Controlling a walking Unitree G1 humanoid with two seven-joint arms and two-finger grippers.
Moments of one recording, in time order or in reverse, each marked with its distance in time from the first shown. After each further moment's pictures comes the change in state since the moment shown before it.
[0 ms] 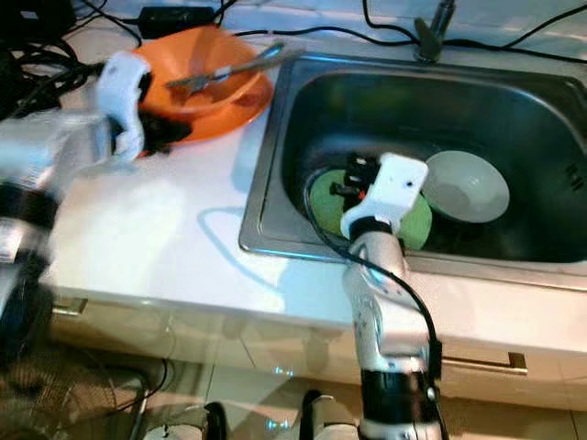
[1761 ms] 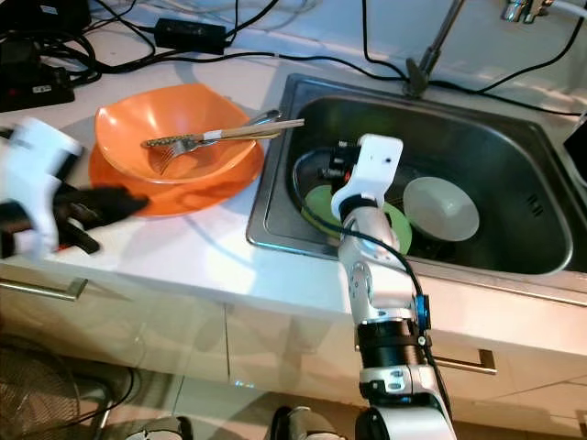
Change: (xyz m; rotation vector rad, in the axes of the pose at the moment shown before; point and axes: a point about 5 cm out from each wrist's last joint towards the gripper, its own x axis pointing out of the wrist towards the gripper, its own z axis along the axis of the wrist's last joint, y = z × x) left arm -0.128 -0.033 -0.049 0.085 0.018 -0.056; right arm 0.038 0.001 -0.006 -0.042 0.018 0.088
